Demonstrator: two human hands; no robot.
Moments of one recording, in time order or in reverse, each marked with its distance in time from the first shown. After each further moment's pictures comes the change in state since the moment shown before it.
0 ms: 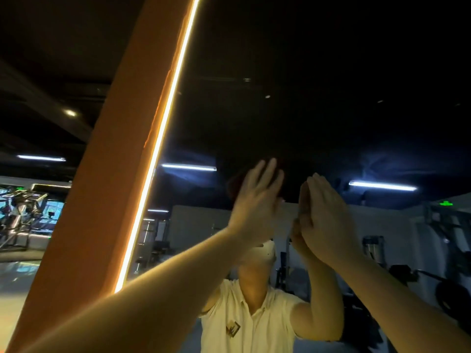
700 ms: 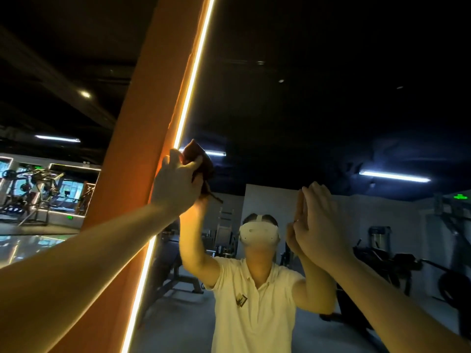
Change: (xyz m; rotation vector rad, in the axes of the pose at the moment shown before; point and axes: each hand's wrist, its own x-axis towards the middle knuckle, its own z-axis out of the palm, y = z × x) left_hand -0.081 -0.136 -0.099 0.242 0.115 -0.340; right_hand -0.052 -0.036 0.006 0.042 -0.118 0.048
